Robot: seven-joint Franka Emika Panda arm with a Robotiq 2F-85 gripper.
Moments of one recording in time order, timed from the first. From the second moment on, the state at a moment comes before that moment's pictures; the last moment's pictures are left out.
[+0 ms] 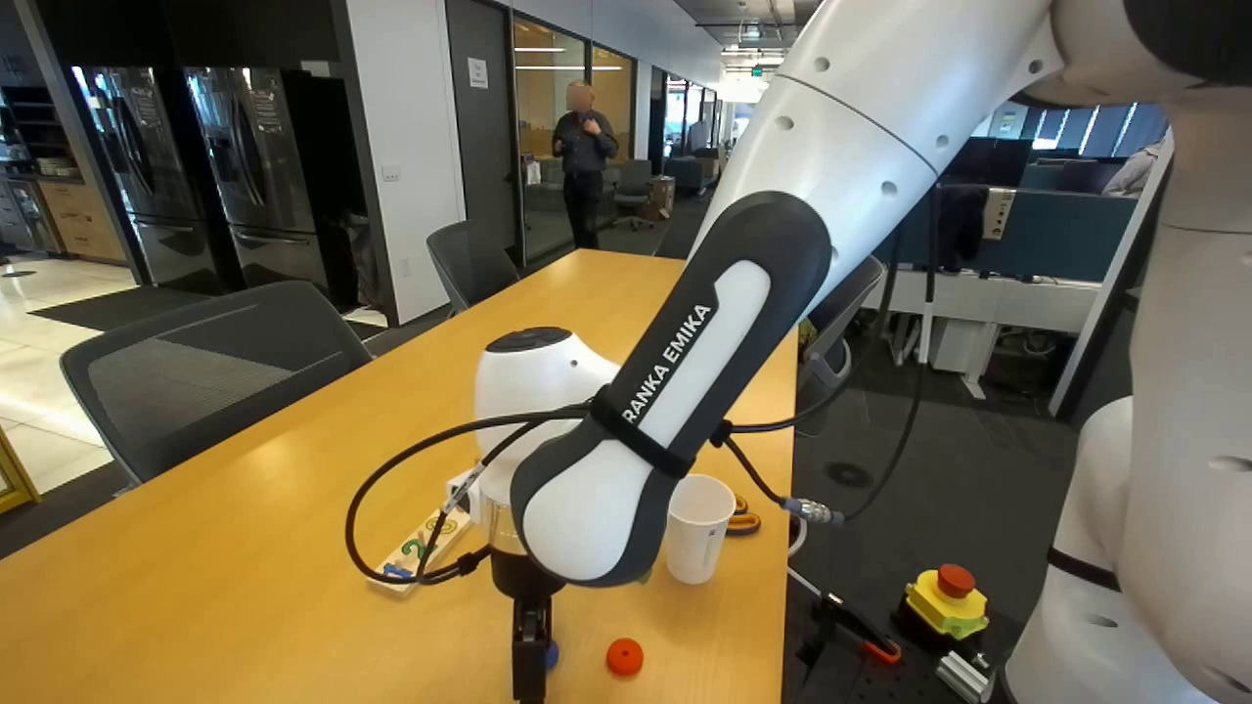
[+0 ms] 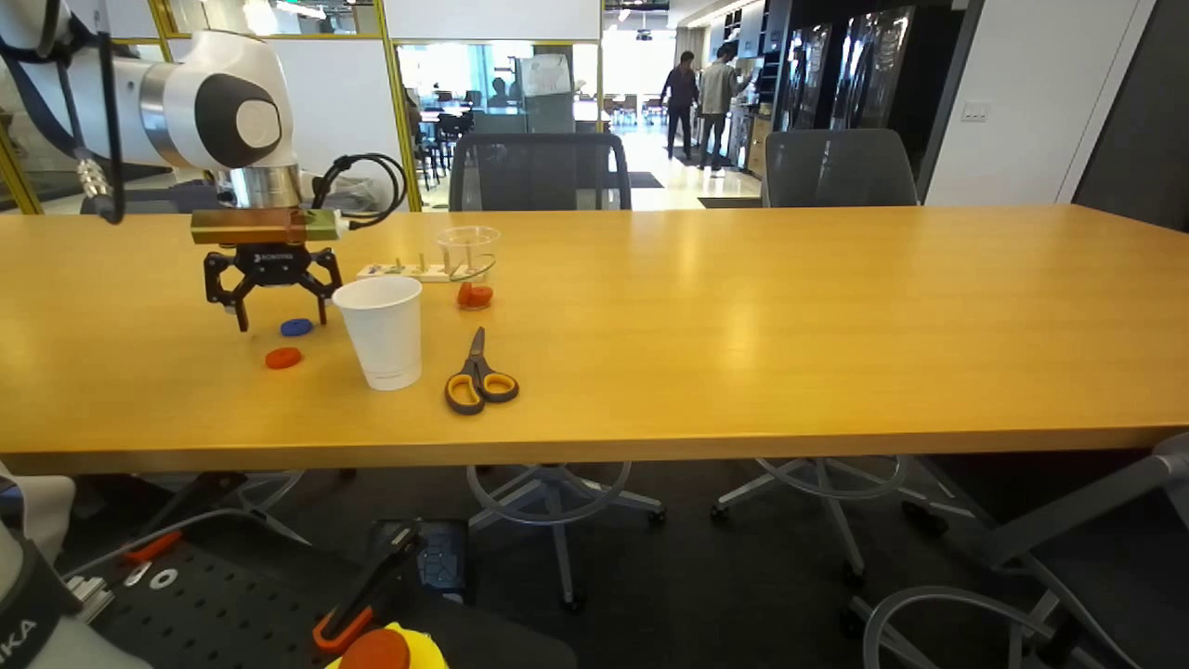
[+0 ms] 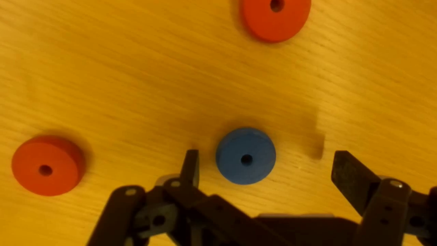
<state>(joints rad) 0.23 0.17 0.30 -2.49 0.07 2.65 -0.41</state>
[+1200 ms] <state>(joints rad) 0.22 0.10 0.24 -2.45 -0.13 2.61 -0.24</state>
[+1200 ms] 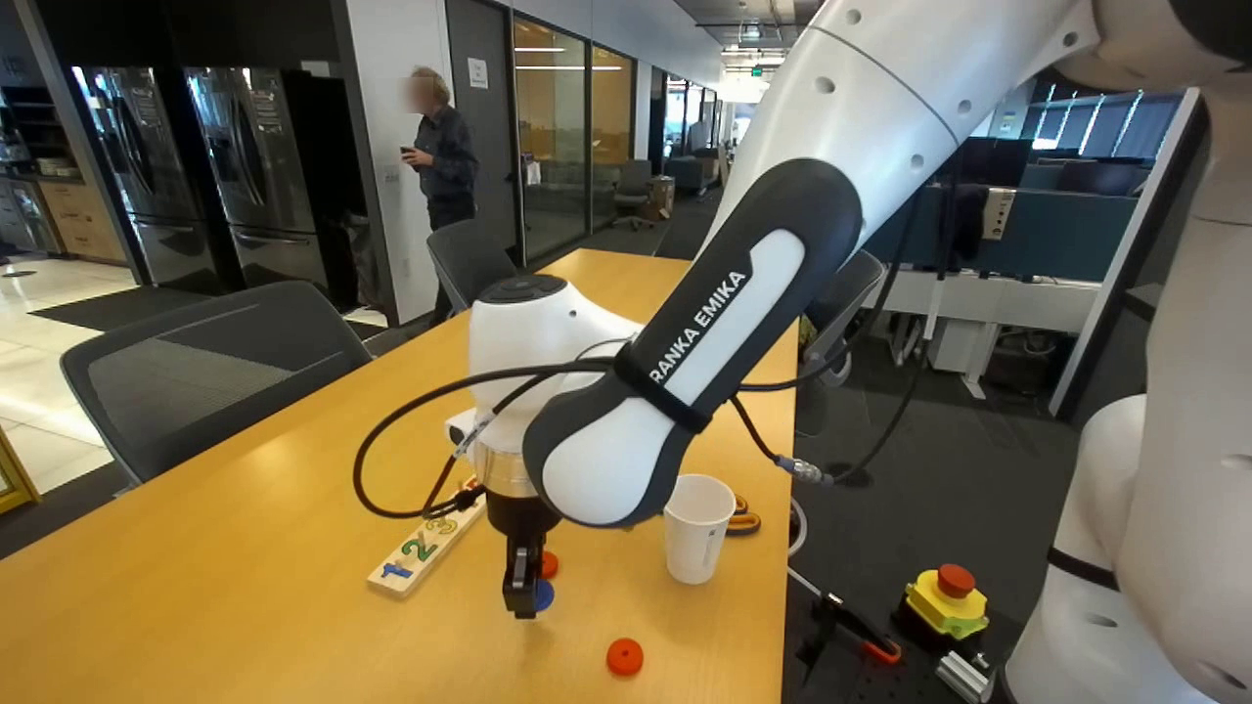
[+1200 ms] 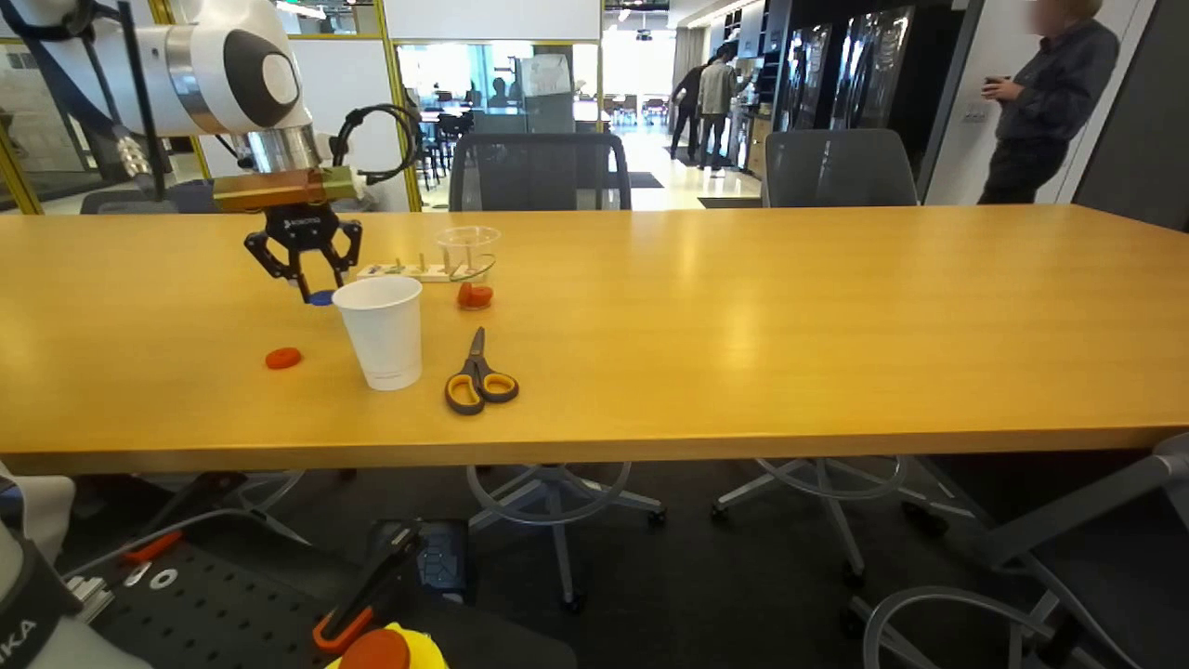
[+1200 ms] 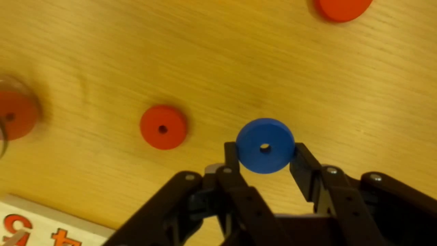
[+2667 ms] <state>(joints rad) 0.06 -0.20 0.15 -2.49 -0.41 2.33 0.33</state>
